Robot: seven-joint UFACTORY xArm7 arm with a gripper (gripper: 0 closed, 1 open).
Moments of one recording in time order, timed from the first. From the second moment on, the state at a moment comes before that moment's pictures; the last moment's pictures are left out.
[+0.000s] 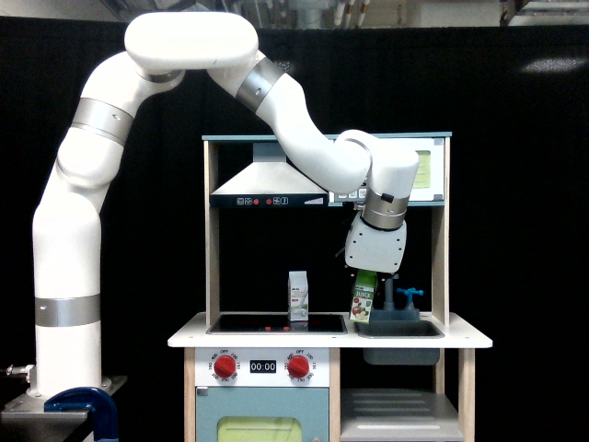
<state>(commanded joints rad) 0.41 0.40 -0.27 1.32 0.77 1.14 -1.80</state>
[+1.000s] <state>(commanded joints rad) 0.32 0.56 -0.15 1.54 0.74 1.16 -1.72</state>
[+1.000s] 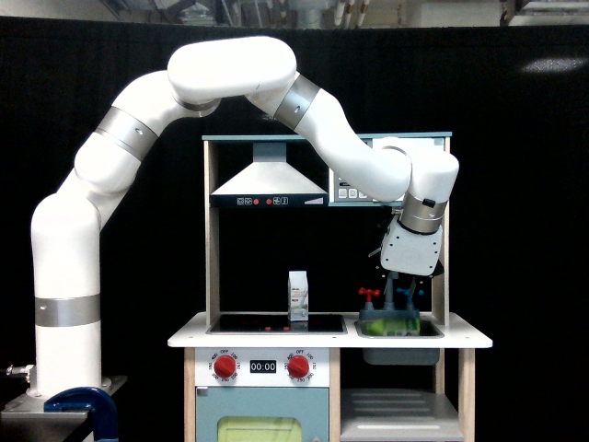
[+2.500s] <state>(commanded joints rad) 0.18 0.02 -0.15 0.95 0.63 1.16 -1.84</state>
